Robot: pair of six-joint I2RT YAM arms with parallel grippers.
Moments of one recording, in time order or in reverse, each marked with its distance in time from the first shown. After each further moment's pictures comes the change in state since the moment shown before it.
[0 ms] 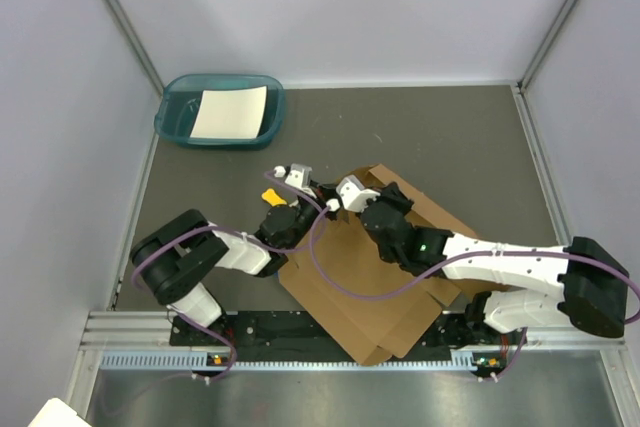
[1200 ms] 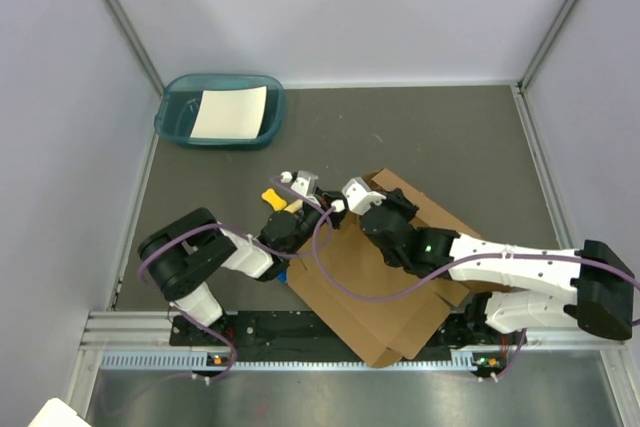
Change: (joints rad) left arm -0.029 0.043 -0.022 0.086 0.079 0.009; right arm 0.034 -0.044 0.031 -0.195 0.010 0.174
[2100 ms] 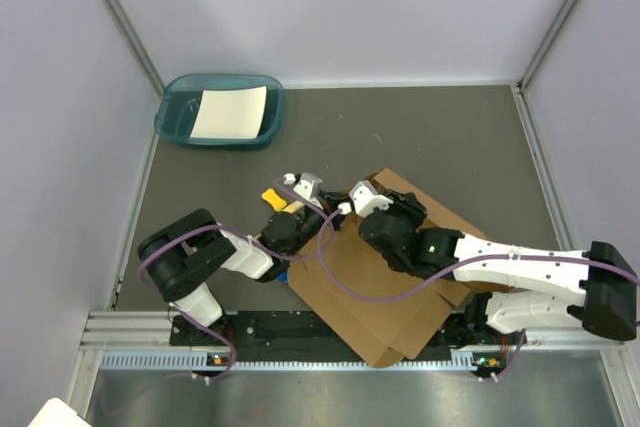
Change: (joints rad) left arm -0.015 -0.007 -0.003 -0.002 0.006 0.081; right arm 0.022 -0.026 0.043 -0.251 0.051 0.153
